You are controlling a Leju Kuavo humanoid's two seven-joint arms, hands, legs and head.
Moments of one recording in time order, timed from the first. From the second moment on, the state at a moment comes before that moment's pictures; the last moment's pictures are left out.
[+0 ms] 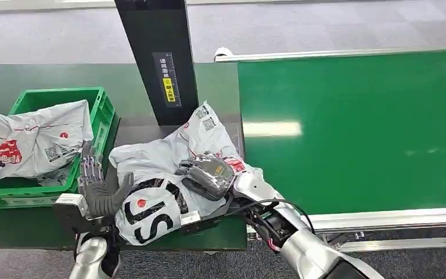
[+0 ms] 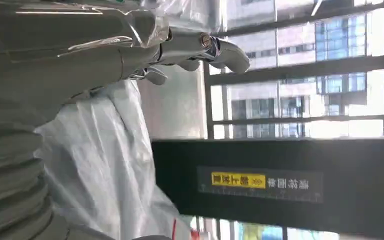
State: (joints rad) left arm -0.12 -0.14 -0.07 -1.32 0.04 0.15 -0.70; right arm -0.71 0.18 0.81 -0.58 0.88 -0.53 -0.68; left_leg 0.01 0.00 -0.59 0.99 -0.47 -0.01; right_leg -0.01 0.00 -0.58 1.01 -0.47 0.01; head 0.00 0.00
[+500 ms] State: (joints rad) left arm -0.12 -0.13 -0.10 -1.26 -0.01 0.06 -0.70; right arm -0.64 0.08 0.64 -1.01 0.17 -0.36 -0.69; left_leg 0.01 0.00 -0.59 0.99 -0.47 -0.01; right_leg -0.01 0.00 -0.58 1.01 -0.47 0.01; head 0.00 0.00
